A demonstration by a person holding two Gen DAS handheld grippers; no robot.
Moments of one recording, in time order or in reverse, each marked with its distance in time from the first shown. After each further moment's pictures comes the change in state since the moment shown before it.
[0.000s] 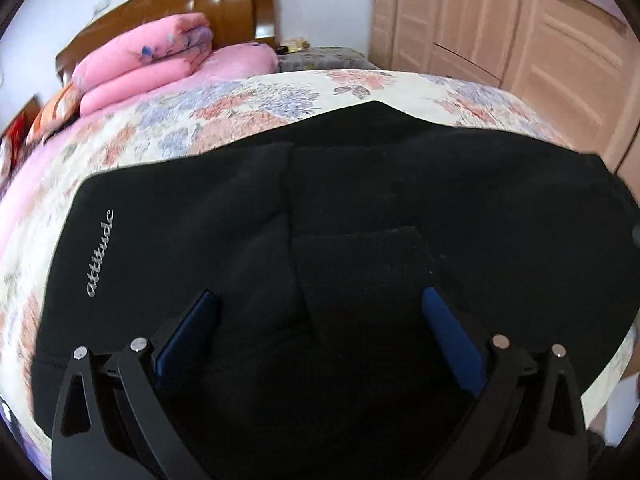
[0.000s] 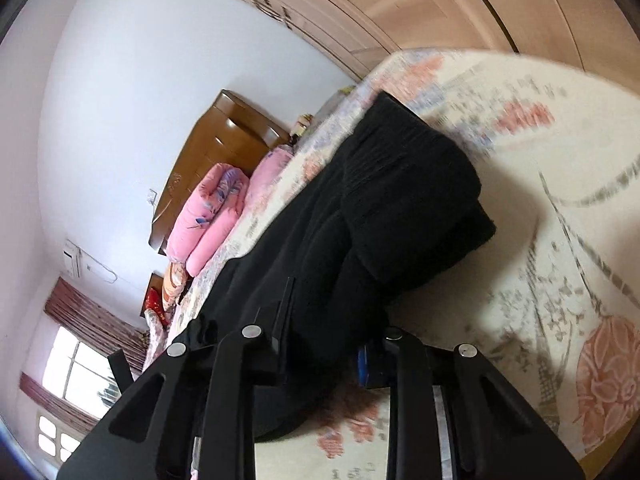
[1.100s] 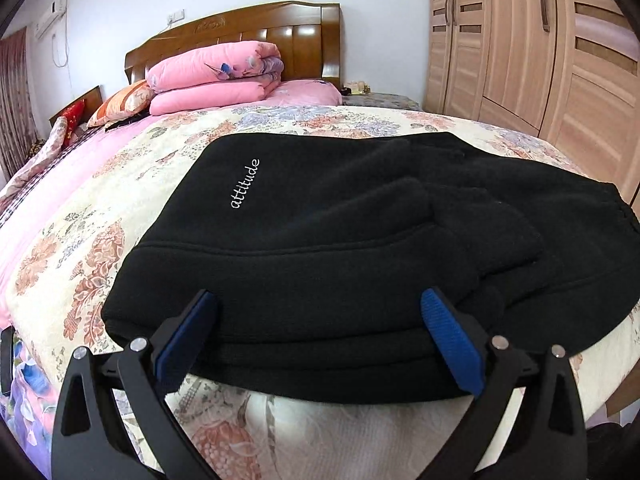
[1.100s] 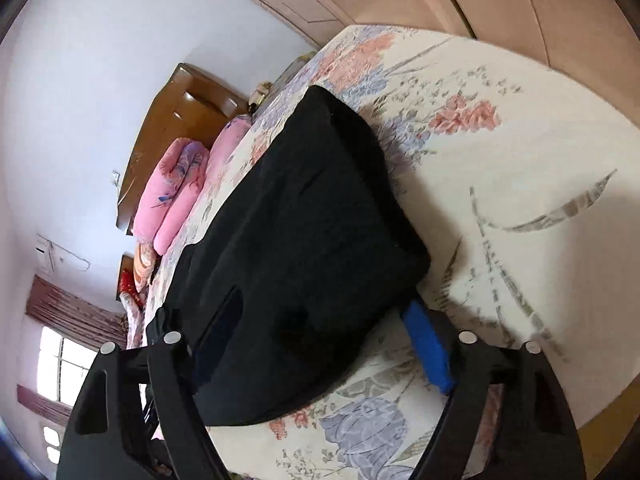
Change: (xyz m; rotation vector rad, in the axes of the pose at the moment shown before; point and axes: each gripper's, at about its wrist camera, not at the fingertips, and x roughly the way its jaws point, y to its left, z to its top) left arm -0.061 0.057 -0.078 -0.161 -0.185 0.137; right arm -0.002 -0.019 0.023 0.059 0.182 -0.128
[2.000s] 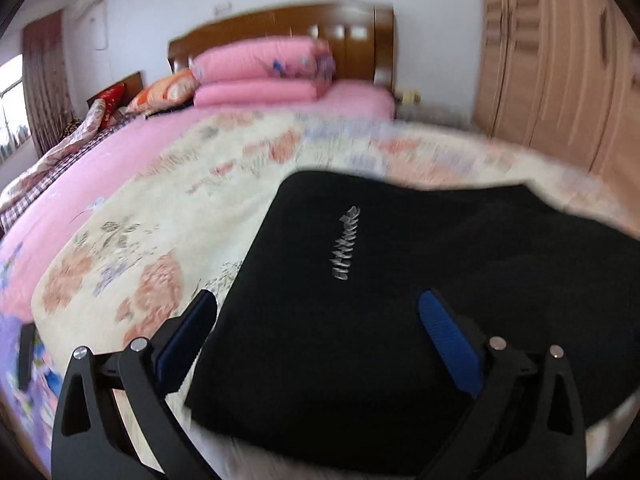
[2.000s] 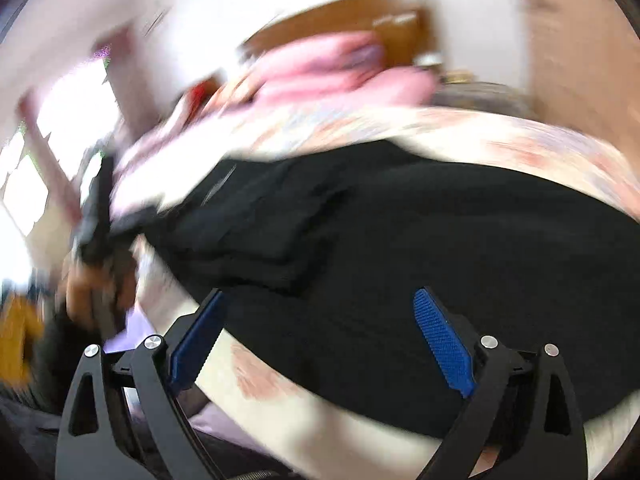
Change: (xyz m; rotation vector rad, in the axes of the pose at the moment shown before) left arm -0.007 0.052 0.044 -0.113 -0.022 0.115; right arm 0.042 0.186 -0.103 -0.785 0.112 0.103
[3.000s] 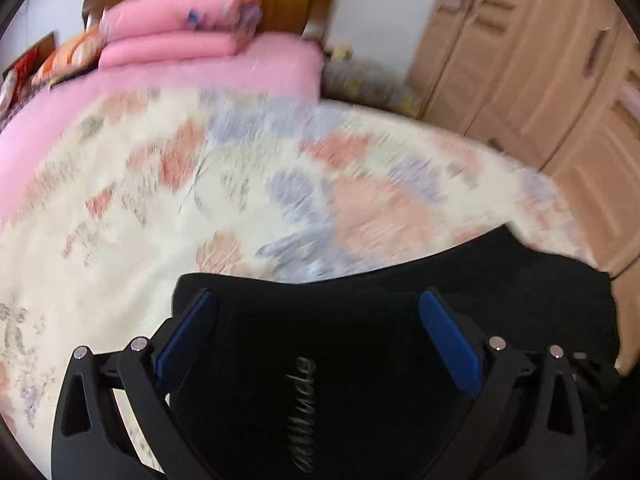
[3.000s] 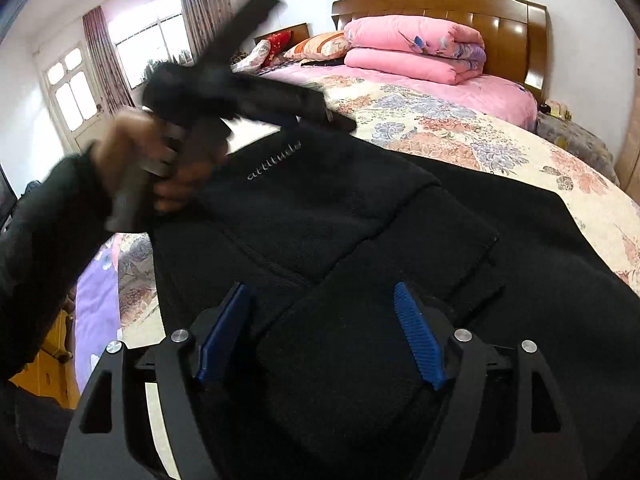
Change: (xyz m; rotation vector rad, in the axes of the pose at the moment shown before) left arm 0.140 -0.001 0.102 0.045 0.263 -0.293; right arm 0.161 0.081 0.046 -0.390 0.168 0.200
